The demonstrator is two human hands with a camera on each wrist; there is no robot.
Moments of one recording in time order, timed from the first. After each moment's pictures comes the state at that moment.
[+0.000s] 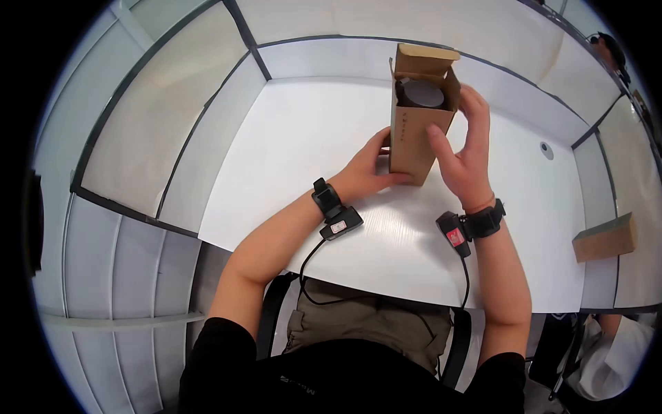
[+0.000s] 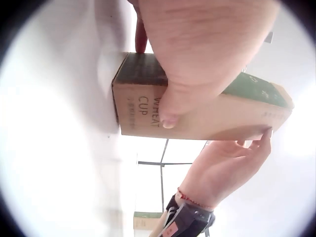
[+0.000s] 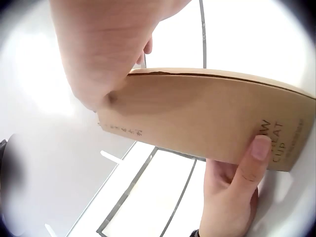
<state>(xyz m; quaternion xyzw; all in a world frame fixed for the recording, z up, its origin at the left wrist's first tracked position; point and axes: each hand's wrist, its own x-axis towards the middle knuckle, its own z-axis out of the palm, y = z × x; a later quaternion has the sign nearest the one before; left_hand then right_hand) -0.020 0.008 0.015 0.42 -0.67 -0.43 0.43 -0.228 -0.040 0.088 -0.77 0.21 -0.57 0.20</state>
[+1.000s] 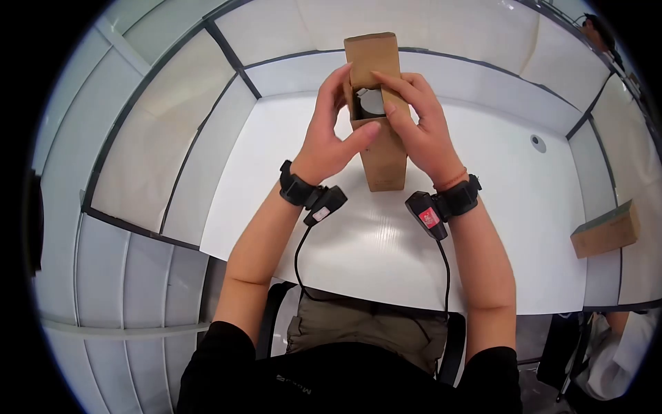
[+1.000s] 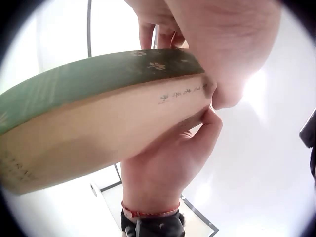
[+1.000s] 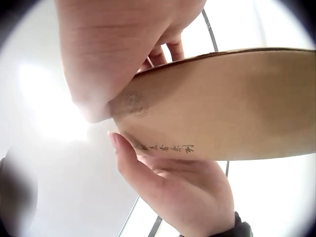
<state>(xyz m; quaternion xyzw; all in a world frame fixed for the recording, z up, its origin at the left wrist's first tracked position) -0.025 -0.008 0.113 0.34 -0.73 -0.20 0.56 -0.215 -0.058 0.123 -0.79 0.16 -0.51 0.31</state>
